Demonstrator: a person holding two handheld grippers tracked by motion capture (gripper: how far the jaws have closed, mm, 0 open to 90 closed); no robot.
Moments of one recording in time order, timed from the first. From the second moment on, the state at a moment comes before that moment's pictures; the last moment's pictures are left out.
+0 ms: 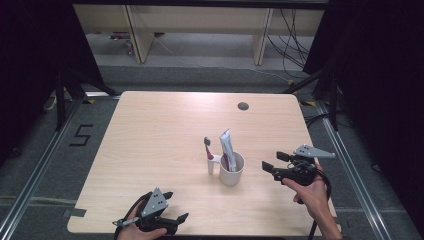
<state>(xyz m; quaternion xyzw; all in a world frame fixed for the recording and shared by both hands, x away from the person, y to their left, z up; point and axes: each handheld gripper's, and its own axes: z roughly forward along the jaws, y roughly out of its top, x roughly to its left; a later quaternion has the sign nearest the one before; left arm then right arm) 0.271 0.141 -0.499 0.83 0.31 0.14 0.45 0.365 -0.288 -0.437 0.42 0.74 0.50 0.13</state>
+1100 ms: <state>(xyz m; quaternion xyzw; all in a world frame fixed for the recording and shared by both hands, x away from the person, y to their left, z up) 0.268 0.142 -0.501 0.83 0.31 0.14 0.45 0.335 -0.311 -0.462 0.45 0.74 0.48 0.12</state>
